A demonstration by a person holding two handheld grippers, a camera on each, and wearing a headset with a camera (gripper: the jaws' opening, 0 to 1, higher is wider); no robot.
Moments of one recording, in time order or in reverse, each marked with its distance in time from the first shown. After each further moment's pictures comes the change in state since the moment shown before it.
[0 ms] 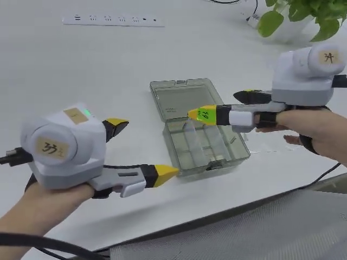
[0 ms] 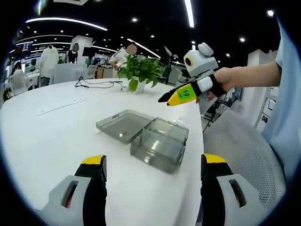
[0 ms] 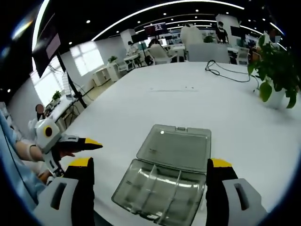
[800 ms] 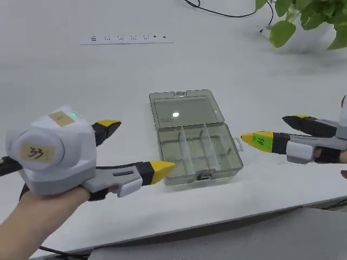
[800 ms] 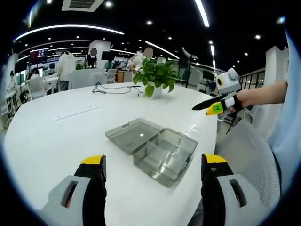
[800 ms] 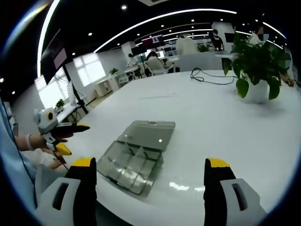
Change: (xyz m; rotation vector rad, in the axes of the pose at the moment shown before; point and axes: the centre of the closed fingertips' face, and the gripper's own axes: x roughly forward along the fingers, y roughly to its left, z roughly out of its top) left arm 0.005 -0.018 0.029 -0.010 -0.022 0.219; right arm -0.092 -0.076 -0.034 -0.017 -0.102 0.026
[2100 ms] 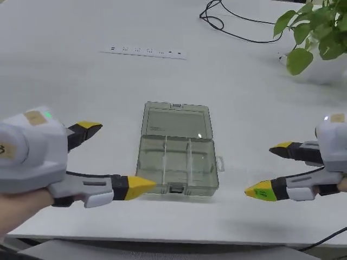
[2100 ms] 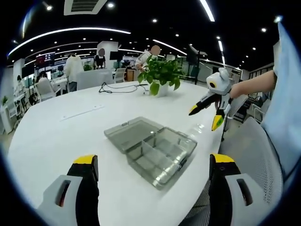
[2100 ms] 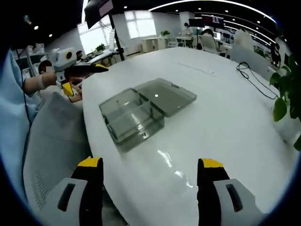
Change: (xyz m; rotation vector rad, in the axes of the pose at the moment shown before) left arm 0.007 -0.028 0.000 0.018 0.018 0.113; right arm 0.003 -0.024 -0.055 -0.446 0.374 0.329
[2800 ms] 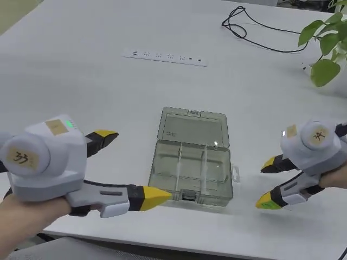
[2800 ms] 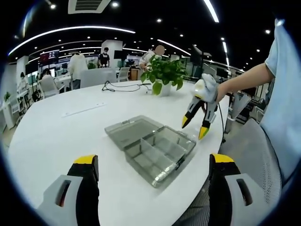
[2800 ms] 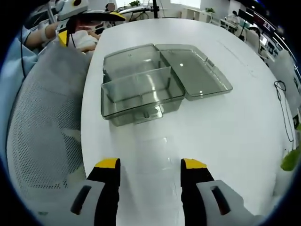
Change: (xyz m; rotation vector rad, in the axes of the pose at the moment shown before) left arm -0.003 -0.005 -0.004 -0.027 0.000 0.033; right arm 0.046 -0.023 -0.036 -0.325 0.356 0.128
